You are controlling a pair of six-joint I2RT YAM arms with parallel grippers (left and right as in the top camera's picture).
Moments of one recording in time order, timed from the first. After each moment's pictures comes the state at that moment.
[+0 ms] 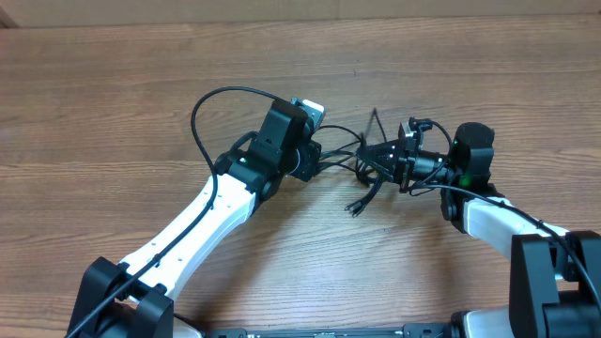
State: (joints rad) left arm -0.54 1.57 1.09 -0.37 0.01 -0.09; right arm 0.05 1.61 0.60 0.67 -1.20 1.48
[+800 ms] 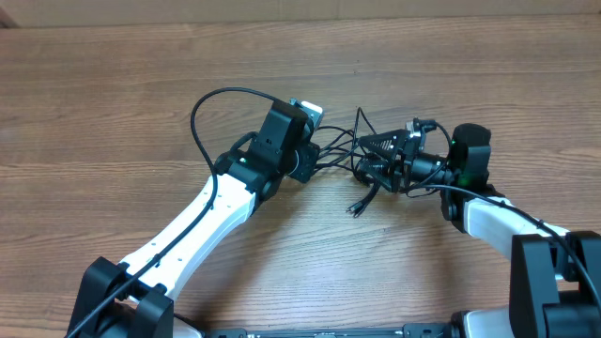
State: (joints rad) left arm -0.54 1.57 1.09 -0.40 -0.01 -0.09; right arm 0.05 1.61 0.60 0.50 -1.06 1.28
